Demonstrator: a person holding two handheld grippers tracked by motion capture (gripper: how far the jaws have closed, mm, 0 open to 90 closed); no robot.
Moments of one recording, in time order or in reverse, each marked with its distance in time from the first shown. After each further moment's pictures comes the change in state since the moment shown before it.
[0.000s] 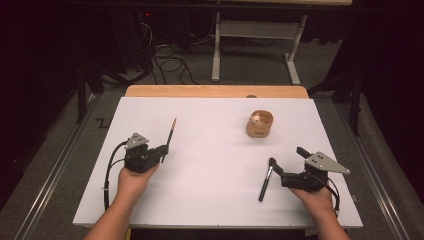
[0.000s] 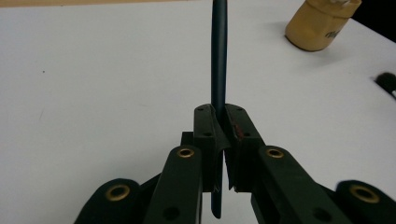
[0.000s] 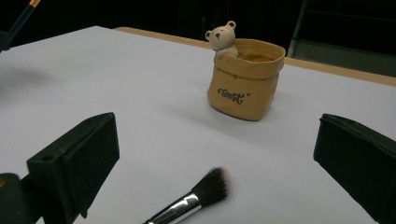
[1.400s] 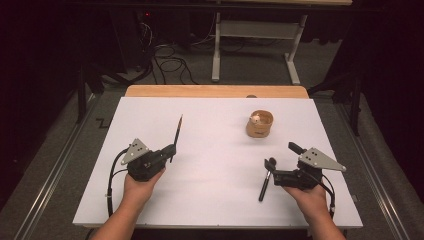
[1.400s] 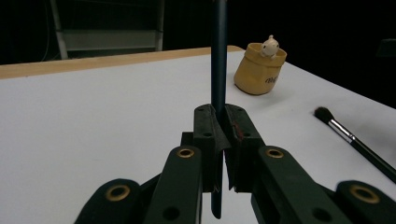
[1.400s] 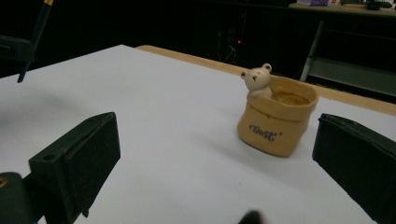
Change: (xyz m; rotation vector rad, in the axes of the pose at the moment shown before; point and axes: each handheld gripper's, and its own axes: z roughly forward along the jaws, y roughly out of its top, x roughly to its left) left arm -0.029 -0.003 -0.012 -0.219 -0.087 0.082; right arm 0.028 0.032 0.001 -0.047 0.060 -0.023
